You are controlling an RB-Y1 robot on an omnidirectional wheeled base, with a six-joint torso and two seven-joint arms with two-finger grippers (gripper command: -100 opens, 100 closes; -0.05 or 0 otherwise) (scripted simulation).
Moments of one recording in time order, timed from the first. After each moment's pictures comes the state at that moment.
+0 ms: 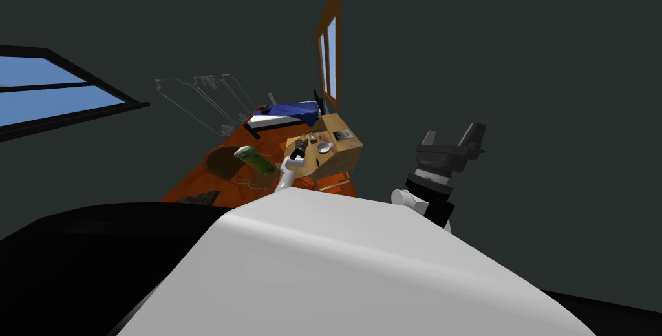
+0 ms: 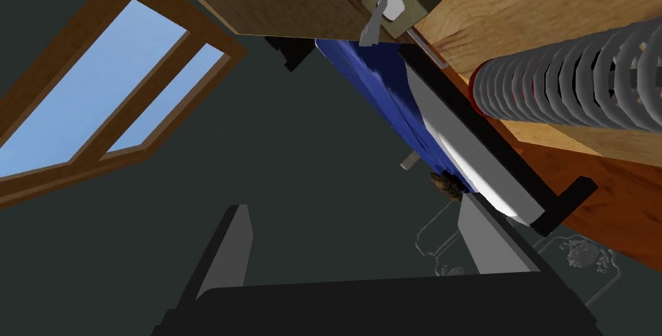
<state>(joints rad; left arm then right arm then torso) -0.14 0.17 0.18 -1.39 -0.05 0.26 -0.51 0.47 0.03 -0.07 -2.32 -0.11 -0.48 -0.09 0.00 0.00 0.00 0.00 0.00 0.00</state>
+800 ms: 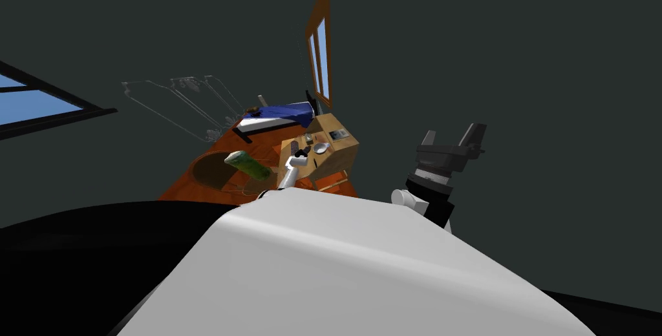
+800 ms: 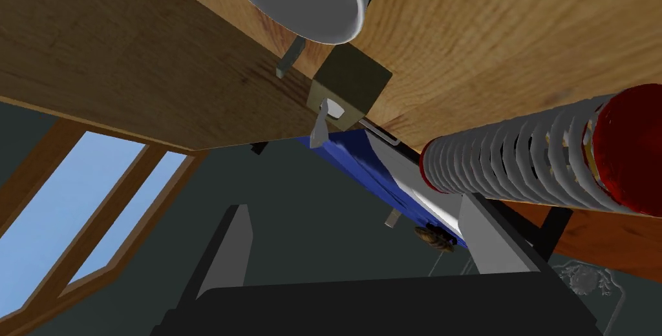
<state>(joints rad) -0.26 0.16 0.20 -1.16 -0.09 0.39 -0.60 0.47 0.03 -0.07 -2.32 -0.11 -0.48 -0.09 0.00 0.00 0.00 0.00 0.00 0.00</state>
